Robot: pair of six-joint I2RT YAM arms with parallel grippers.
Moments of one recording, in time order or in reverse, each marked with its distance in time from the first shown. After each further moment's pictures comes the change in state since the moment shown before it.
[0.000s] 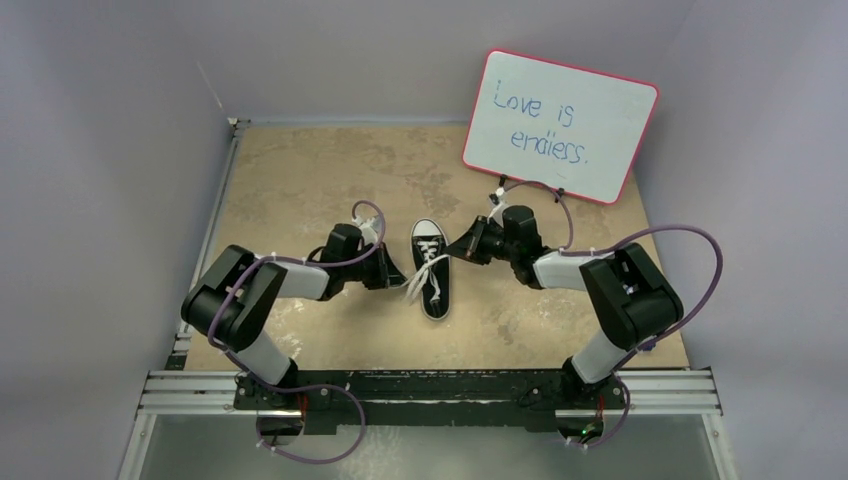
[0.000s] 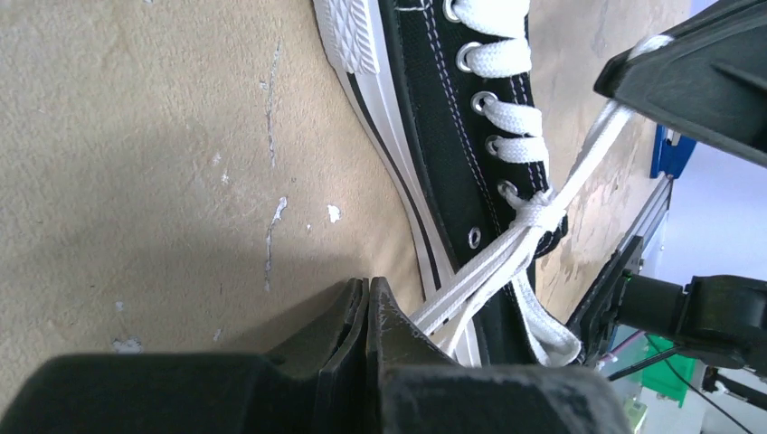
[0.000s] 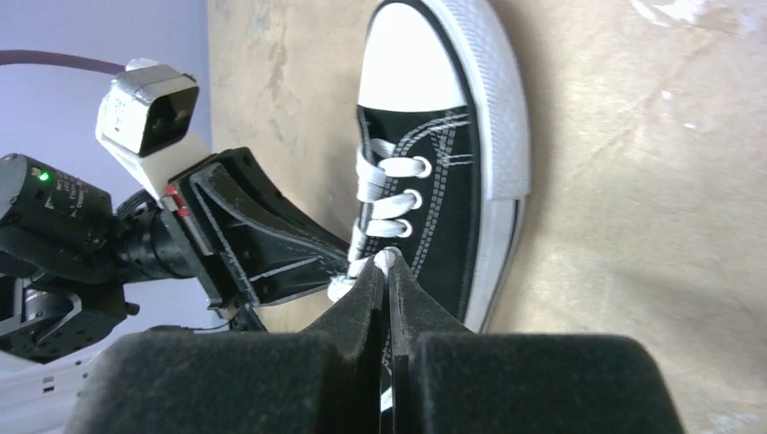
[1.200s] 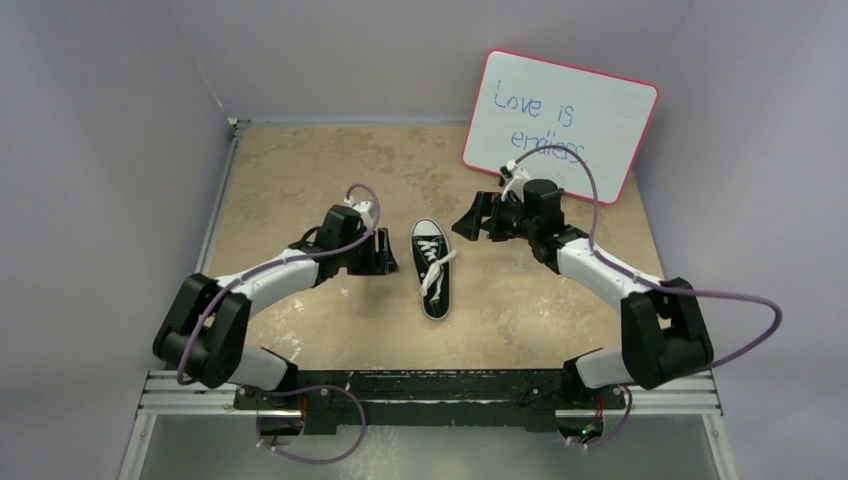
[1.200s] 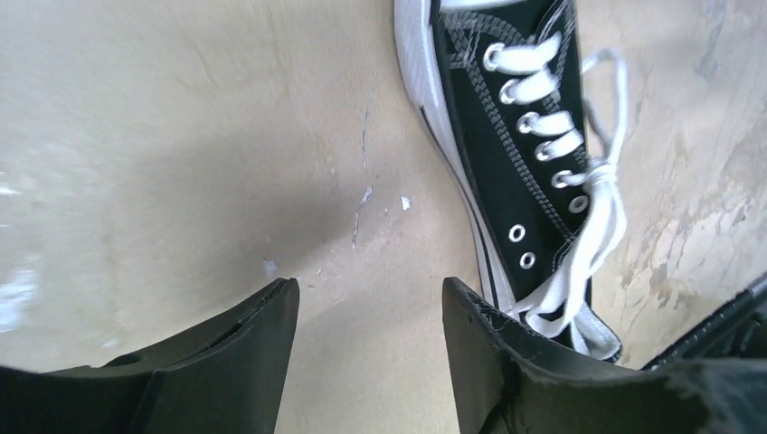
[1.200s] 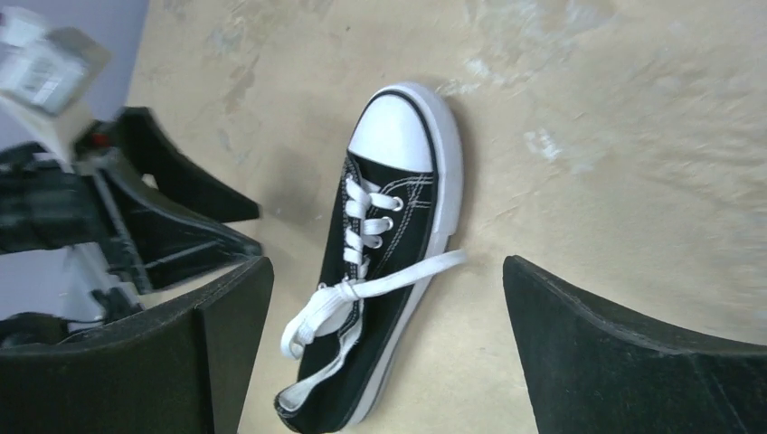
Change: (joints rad) left arm -0.004 -0.157 0.144 -0.425 -0.220 0.166; right arm -0.092 -0.193 0.126 -0.348 0.034 -0.384
